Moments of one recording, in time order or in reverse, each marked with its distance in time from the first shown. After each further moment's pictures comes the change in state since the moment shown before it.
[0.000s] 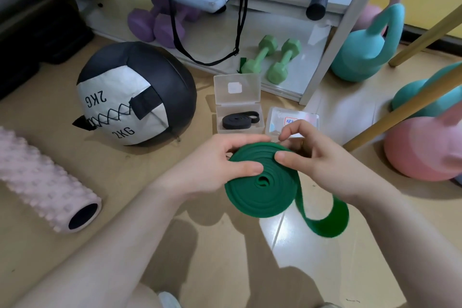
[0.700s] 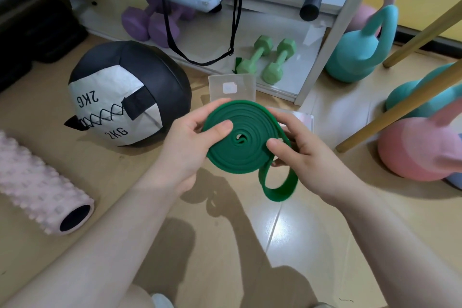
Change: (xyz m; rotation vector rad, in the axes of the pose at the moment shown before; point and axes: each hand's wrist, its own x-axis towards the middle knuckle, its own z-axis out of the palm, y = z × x) left_hand 0.014 -0.005 -0.004 -0.346 0.455 0.083; right_hand 0.004 0.000 0.006 -0.139 0.058 -0.161
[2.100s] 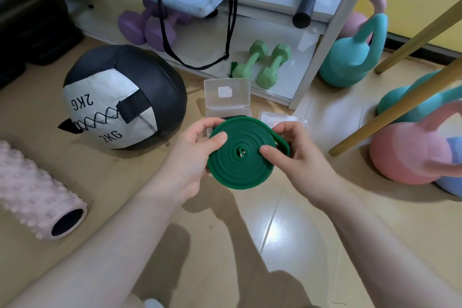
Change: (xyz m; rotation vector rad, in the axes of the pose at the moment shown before) left_hand 0.003 -0.015 0.009 -0.008 0.086 -0.212; right_hand 0.003 0.017 0.000 0.165 0.191 0.032
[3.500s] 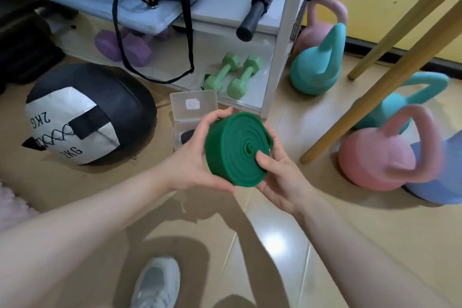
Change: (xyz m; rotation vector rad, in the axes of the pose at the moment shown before) left_hand 0.029 -0.011 0.084 0.577 -0.546 0.528; right_hand 0.008 0.047 -0.093 0.840 -0.284 0.161
